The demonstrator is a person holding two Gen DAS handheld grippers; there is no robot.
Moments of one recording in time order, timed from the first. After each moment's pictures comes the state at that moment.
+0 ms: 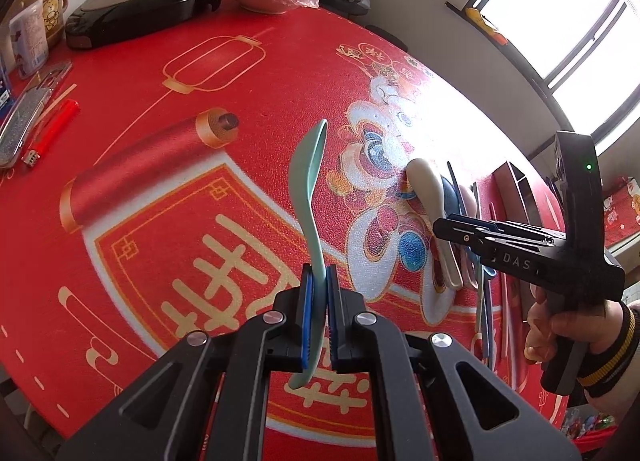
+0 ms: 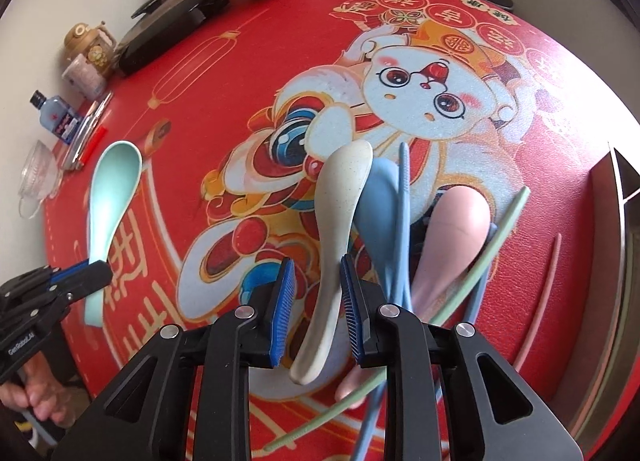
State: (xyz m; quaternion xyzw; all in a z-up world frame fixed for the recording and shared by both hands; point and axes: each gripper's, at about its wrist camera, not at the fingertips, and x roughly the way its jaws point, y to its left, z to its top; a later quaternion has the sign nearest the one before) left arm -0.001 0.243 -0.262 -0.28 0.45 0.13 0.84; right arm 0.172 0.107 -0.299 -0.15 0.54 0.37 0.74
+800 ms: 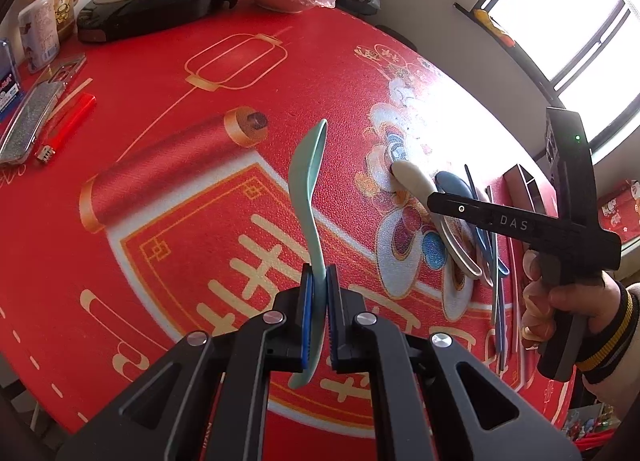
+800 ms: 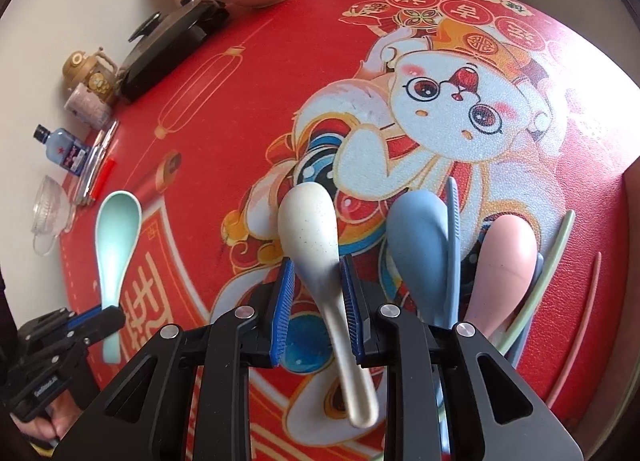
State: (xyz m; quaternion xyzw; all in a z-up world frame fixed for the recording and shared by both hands) left arm -0.013 0.262 -0.264 -0.28 0.45 0.13 0.84; right arm 0.186 0.135 -0.303 -0.10 0.55 0.39 0.73
